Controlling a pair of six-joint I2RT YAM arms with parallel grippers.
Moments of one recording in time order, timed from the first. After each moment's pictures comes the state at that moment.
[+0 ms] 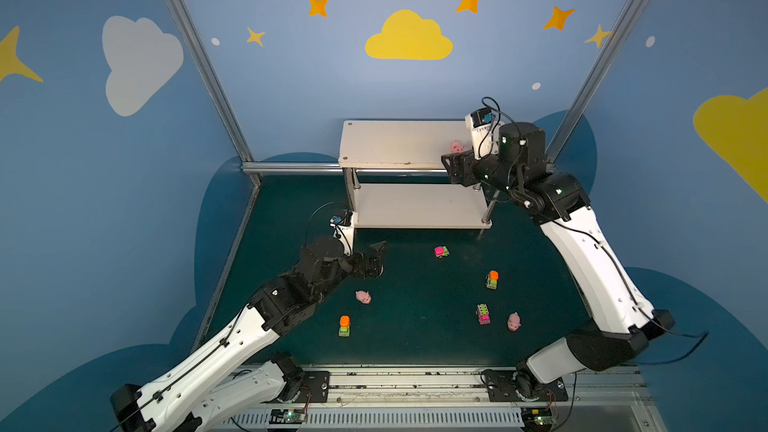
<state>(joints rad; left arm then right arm) -0.77 0.86 0.88 -0.44 -0.24 -0.43 0.60 1.45 1.84 -0.75 0.10 0.05</state>
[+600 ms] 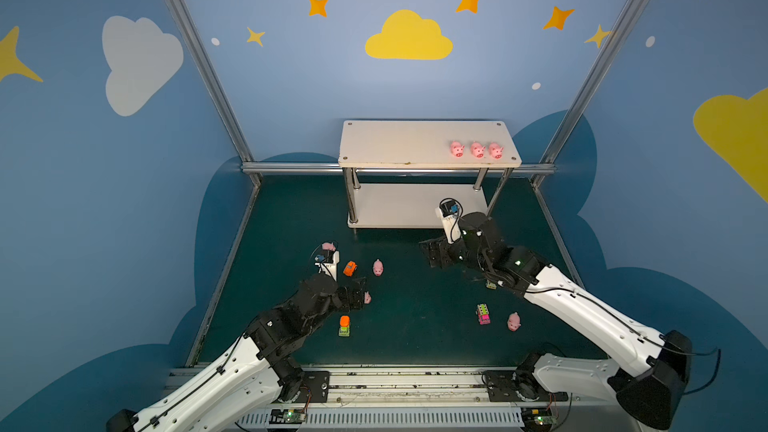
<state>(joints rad) -0.77 0.63 0.54 -0.51 -0.28 -0.63 0.82 1.22 1.04 -0.45 0.08 0.30</state>
